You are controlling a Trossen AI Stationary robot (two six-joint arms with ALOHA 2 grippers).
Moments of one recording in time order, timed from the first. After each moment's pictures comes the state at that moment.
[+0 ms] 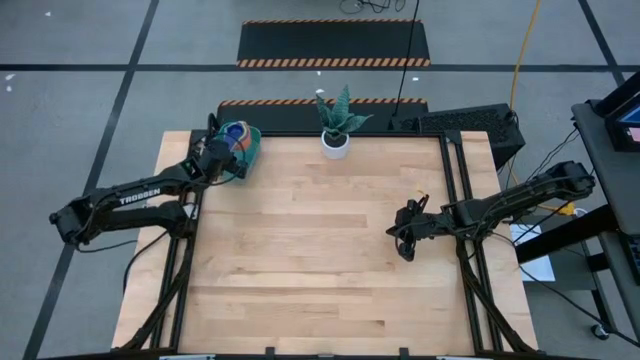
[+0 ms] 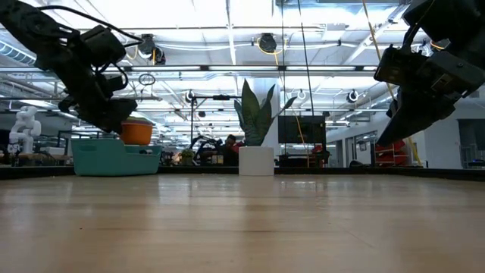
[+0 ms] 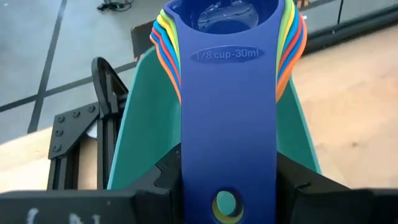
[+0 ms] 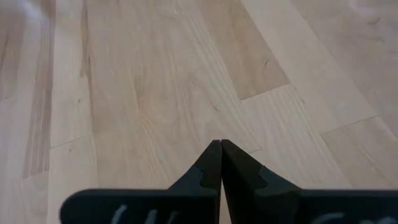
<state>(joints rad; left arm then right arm) 0.67 0.91 0.41 -0.25 -0.55 -0.29 0.24 0.95 0.31 -0.16 0.24 0.51</state>
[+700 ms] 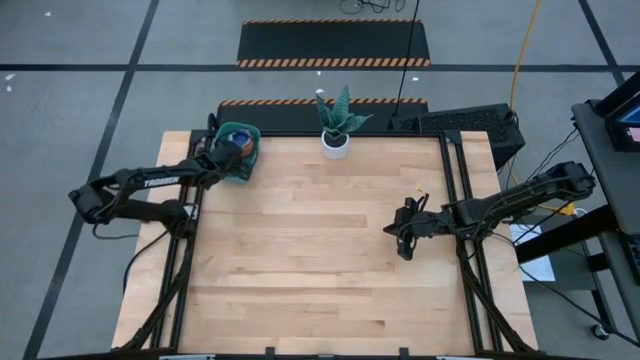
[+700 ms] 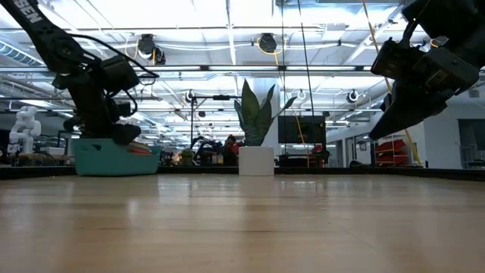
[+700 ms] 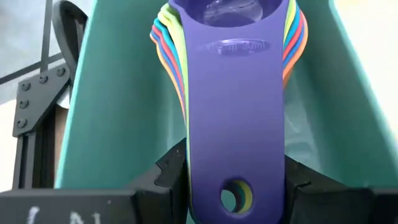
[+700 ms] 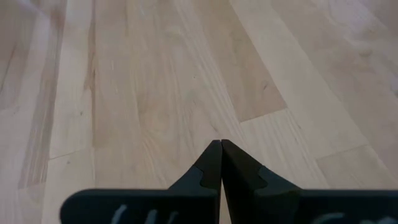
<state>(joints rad) 0.76 1.19 0.42 -0.15 -0.48 -0.28 0.23 0.95 0.31 -0.10 0.26 0.43</state>
